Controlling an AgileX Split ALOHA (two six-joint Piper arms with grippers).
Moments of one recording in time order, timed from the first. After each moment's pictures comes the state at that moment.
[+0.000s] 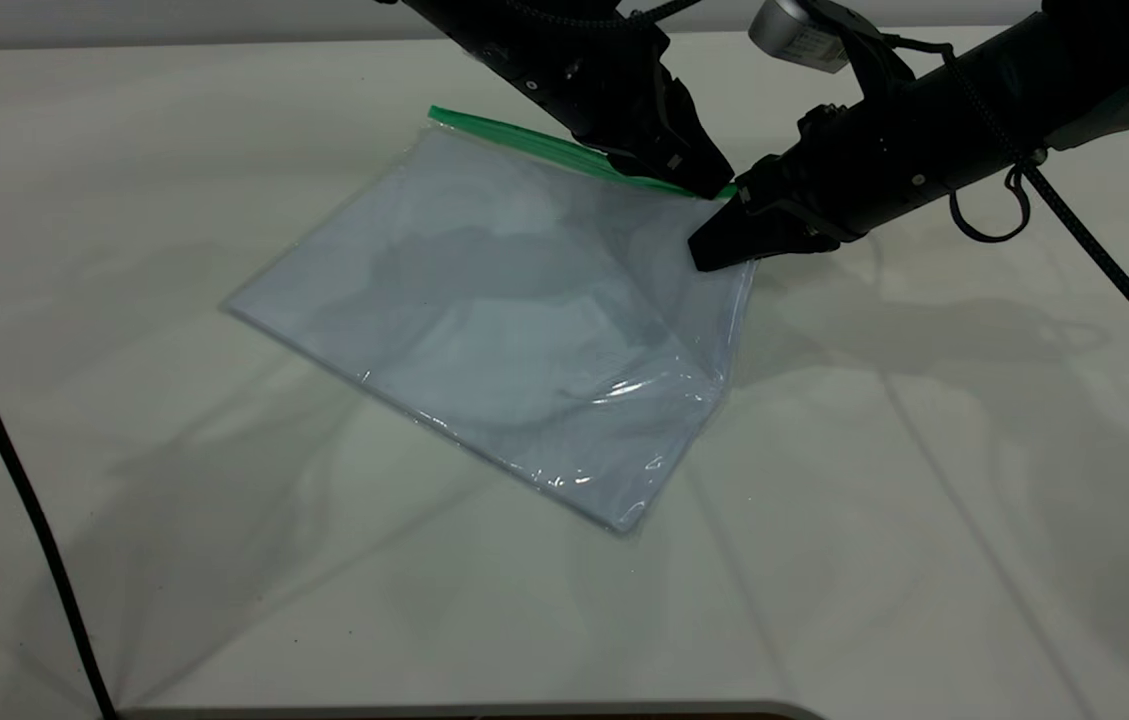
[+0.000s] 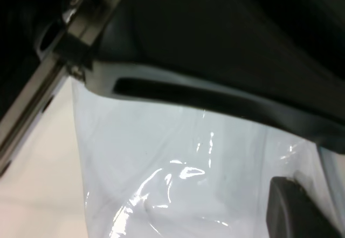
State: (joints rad) left arm -0.47 2.61 -1.91 -1.05 0.62 1.46; right arm 0.19 2.43 -1.24 1.58 0.67 -1.74
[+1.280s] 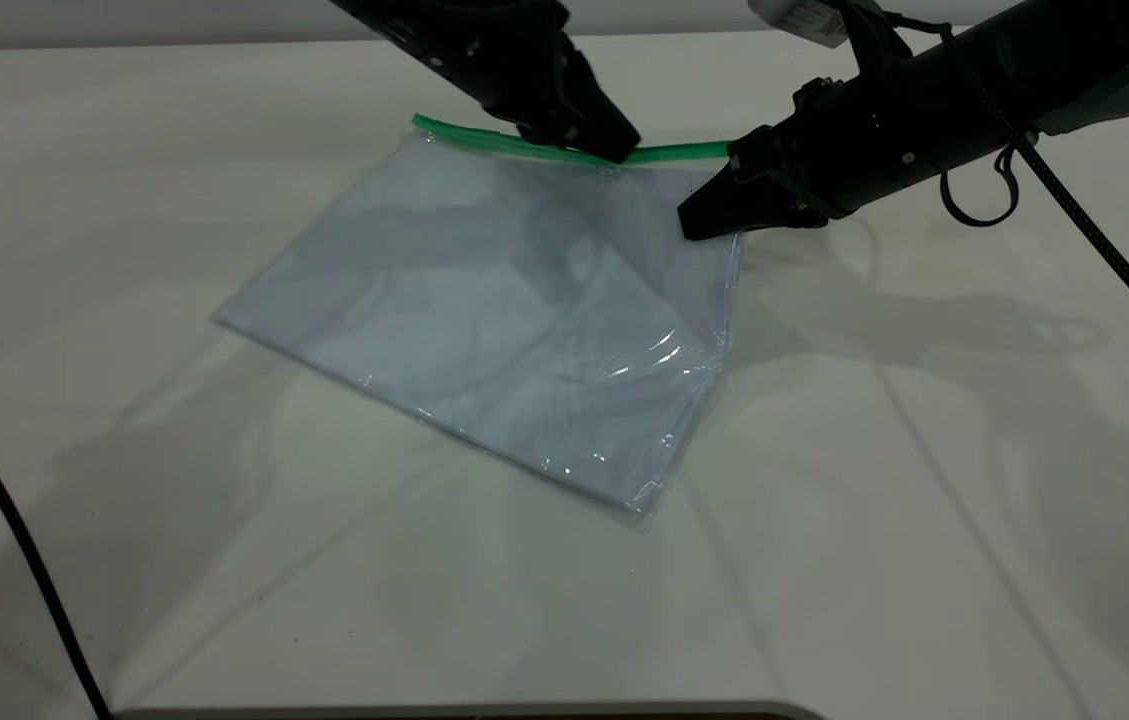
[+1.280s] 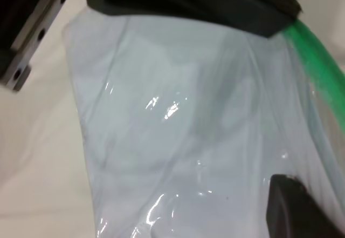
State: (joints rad) left arm -0.35 2.62 -1.91 -1.05 0.63 1.57; right arm 0.19 2.42 -1.25 1.63 0.68 -1.74
